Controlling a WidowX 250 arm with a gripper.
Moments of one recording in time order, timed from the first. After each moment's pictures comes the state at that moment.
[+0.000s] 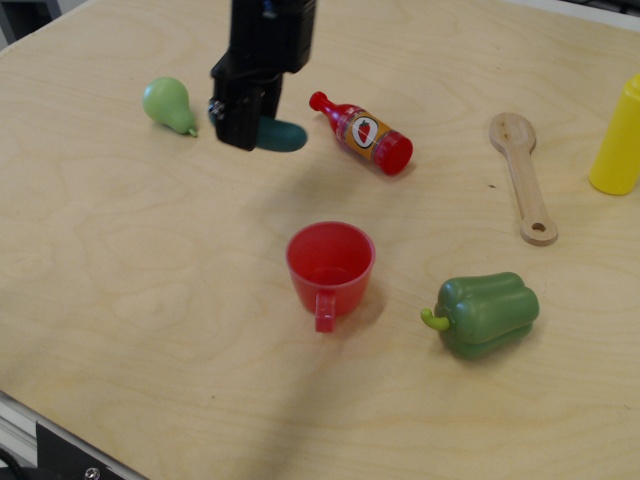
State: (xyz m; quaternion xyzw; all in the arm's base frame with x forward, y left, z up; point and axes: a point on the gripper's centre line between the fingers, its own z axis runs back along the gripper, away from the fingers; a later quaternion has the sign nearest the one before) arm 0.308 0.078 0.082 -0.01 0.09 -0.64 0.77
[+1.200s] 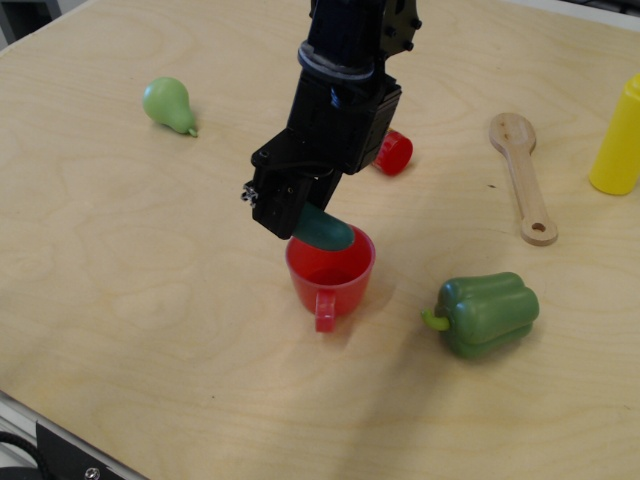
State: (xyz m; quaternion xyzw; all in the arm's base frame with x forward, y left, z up) arm 0.255 0.008 0.072 0.00 0.13 -0.73 0.67
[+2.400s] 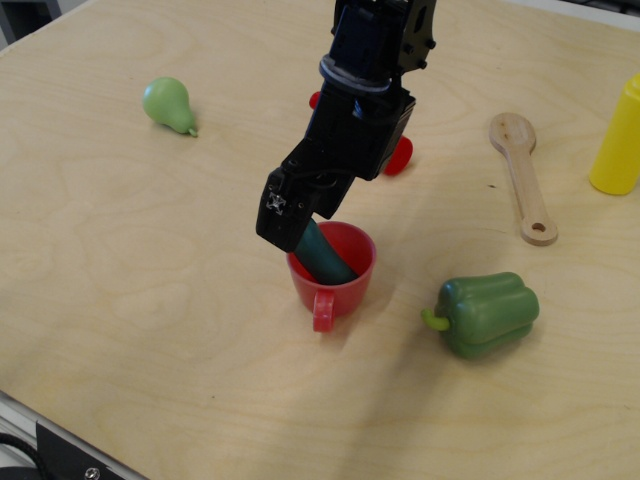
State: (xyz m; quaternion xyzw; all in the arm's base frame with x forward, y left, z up) arm 0.266 0.002 0.059 0.00 0.16 -0.69 0.71
